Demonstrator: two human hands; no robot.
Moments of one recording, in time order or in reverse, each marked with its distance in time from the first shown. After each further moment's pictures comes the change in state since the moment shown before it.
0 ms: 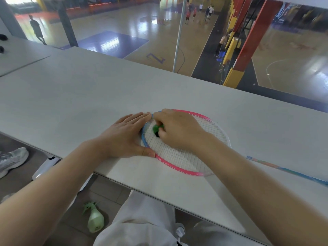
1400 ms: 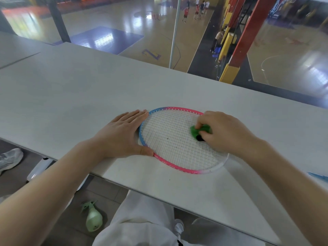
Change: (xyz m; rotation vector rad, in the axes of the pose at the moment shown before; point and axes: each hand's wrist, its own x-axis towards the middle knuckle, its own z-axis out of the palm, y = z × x) left_hand 0.002 -0.003 0.006 0.049 0.004 -0.025; right_hand -0.068 0.066 -0.031 -0.101 -0.085 0.264
